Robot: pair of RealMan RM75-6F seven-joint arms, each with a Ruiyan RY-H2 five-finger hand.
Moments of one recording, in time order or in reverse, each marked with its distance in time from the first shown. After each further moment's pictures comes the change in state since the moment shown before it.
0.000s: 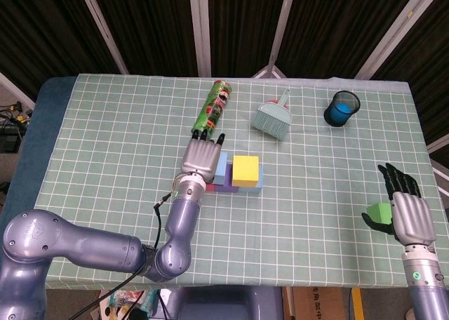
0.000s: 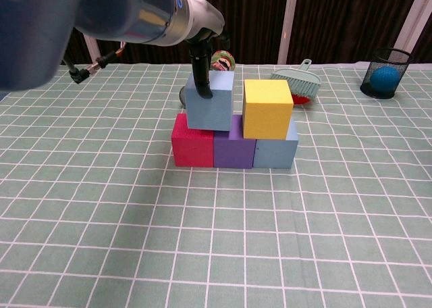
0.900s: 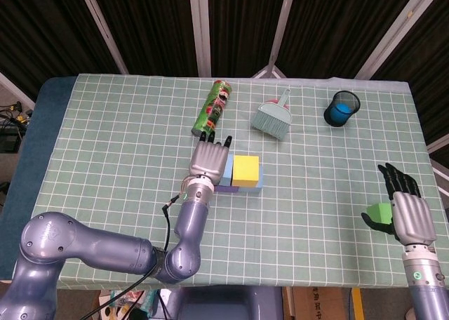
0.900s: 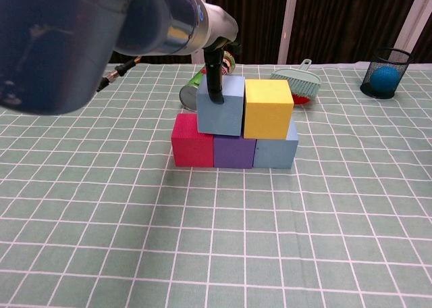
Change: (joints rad) left arm -0.022 -0.070 -0.013 0.059 0.025 0.010 0.031; right arm 0.000 0.006 0.003 -0.003 0.000 -0.009 0.016
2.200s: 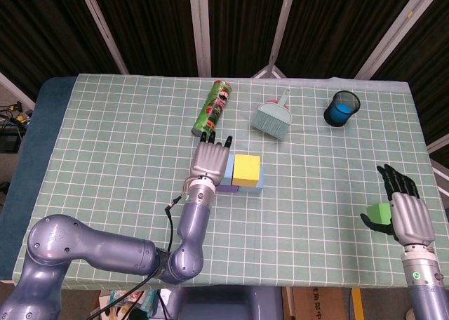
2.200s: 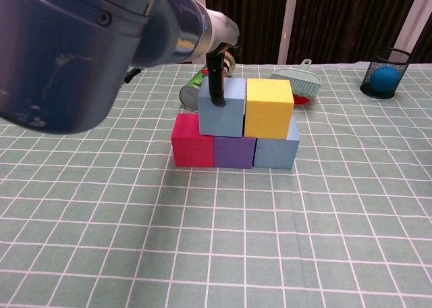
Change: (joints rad) left arm 0.013 -0.045 -0.014 0.036 0.033 0.017 0.016; right arm 0.002 -0.002 0.000 -0.002 0.012 -0.010 0.003
